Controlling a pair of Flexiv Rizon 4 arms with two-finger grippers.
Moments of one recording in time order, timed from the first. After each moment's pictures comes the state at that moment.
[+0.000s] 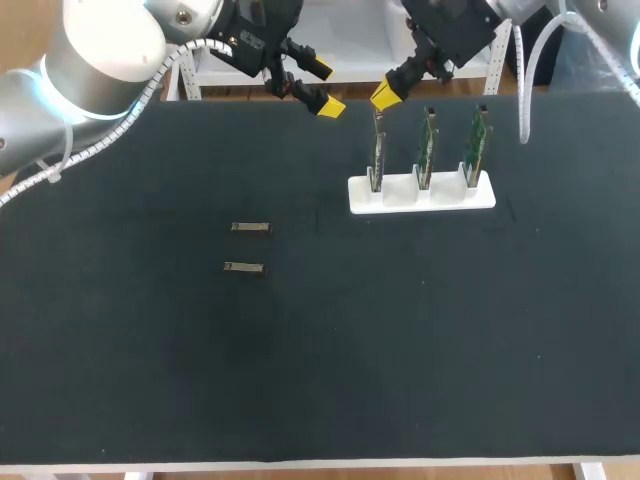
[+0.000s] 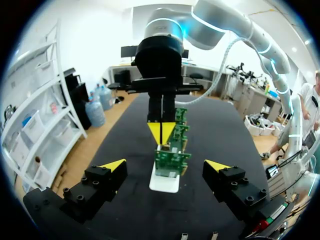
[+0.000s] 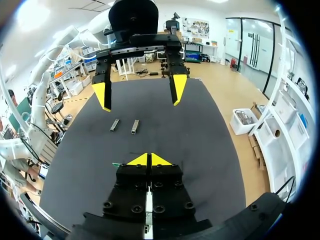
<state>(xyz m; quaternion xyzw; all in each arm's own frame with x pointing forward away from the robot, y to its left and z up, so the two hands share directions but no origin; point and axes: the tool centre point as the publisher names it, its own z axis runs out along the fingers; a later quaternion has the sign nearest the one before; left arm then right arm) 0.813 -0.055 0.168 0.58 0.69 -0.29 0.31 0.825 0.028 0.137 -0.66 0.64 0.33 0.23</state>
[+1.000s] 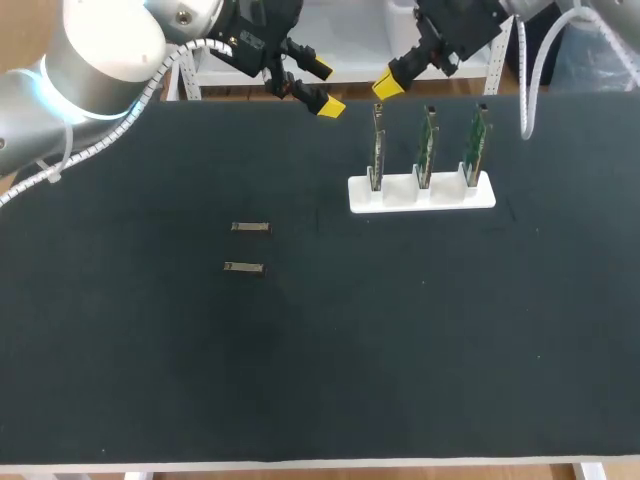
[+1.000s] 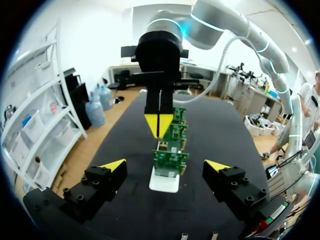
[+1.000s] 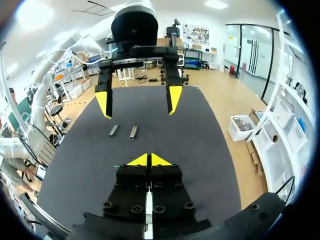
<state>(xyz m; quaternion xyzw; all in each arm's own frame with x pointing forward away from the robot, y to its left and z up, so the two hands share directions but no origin) 0.813 -0.055 0.168 0.58 0.69 -0.29 0.31 0.832 0.026 0.153 -0.65 0.63 0.34 0.26</state>
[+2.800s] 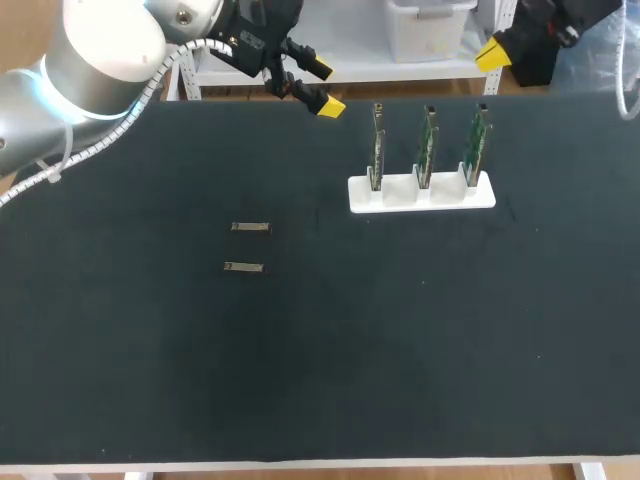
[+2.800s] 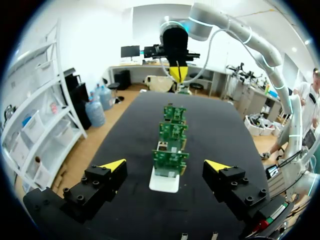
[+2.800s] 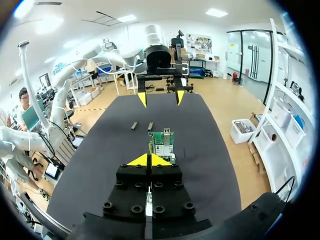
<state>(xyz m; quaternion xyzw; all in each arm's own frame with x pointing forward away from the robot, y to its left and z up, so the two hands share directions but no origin) 0.813 -0.055 0.168 0.58 0.69 -0.29 0.31 0.809 -0.103 0.204 -0.64 0.61 0.38 0.27</state>
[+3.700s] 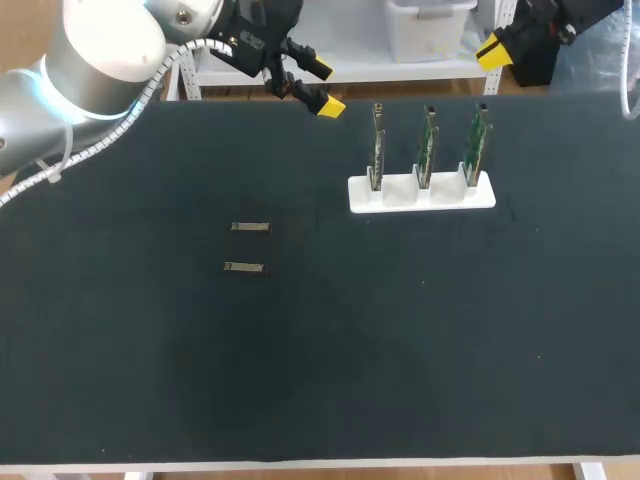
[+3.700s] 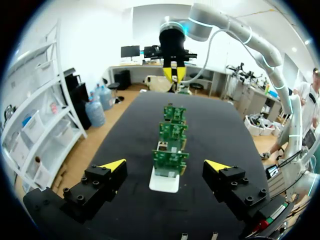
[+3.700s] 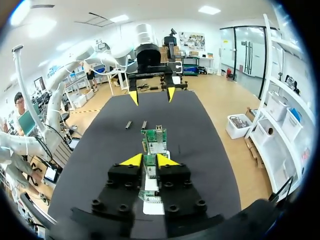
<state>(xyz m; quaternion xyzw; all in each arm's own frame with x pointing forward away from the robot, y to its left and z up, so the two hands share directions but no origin) 0.813 -0.055 0.168 0.58 0.69 -0.29 0.31 0.819 -0.106 0.201 -0.63 0.63 0.38 0.27</state>
